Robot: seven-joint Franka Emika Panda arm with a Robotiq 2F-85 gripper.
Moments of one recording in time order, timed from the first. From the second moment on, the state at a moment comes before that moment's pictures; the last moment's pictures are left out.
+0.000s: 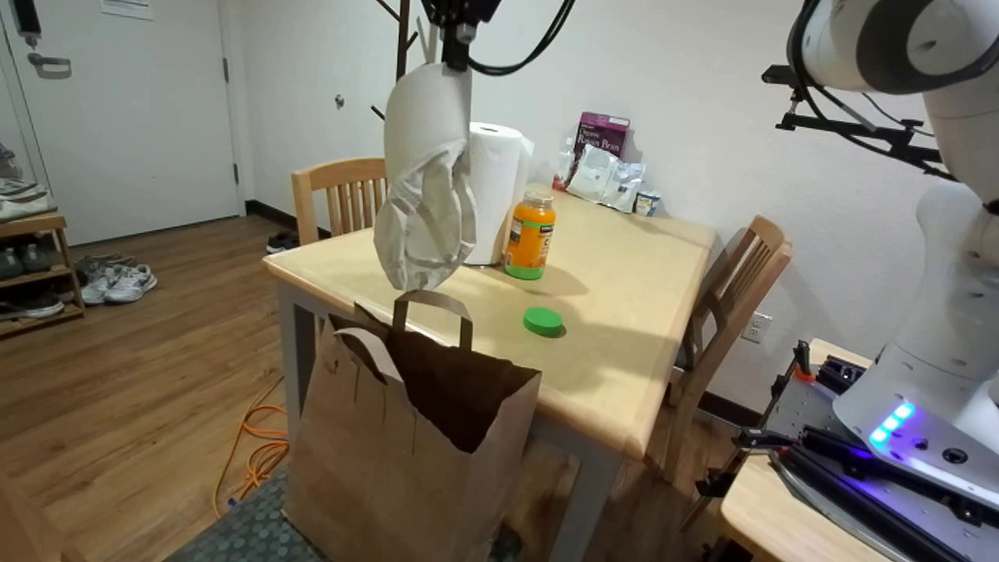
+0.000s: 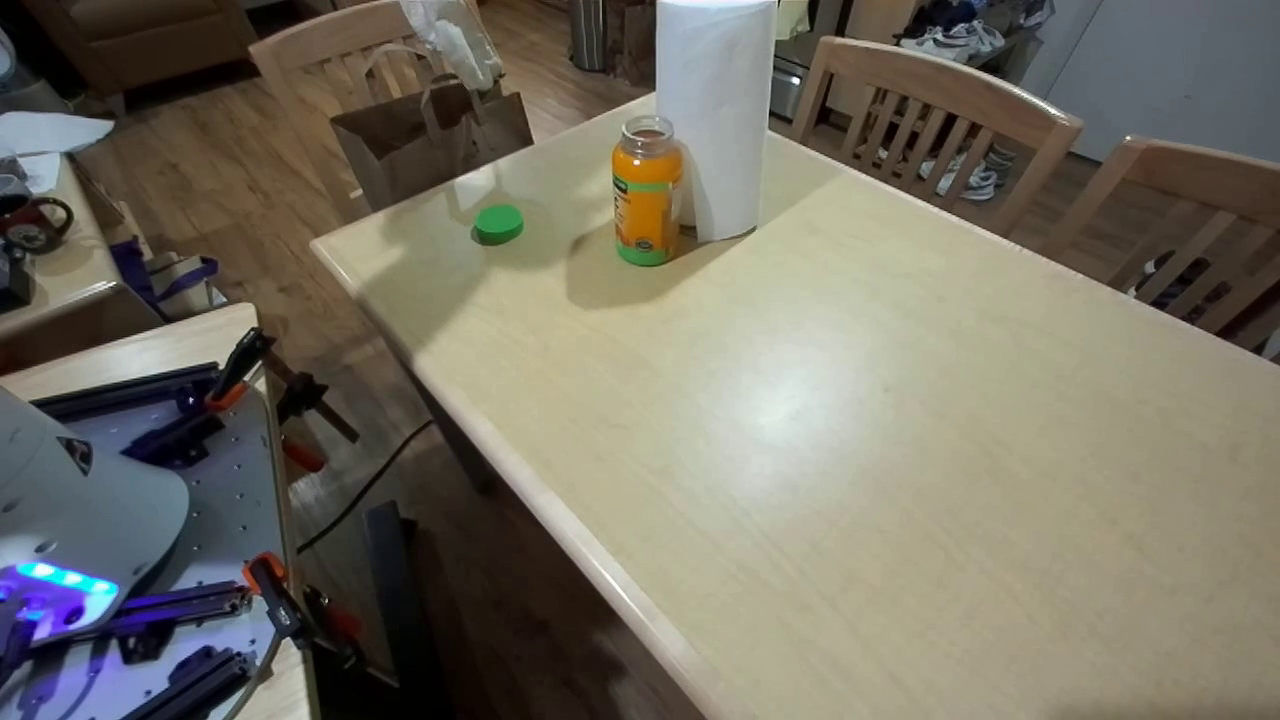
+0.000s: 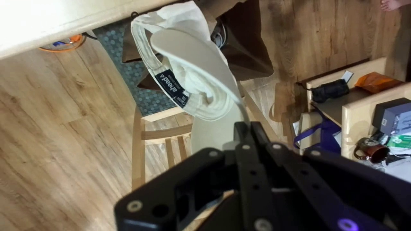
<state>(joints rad) 0.72 0.78 -0.08 -0.53 0.28 1.29 -0.75</state>
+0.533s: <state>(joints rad) 0.79 0.82 0.07 -0.38 0.07 1.28 -0.82</state>
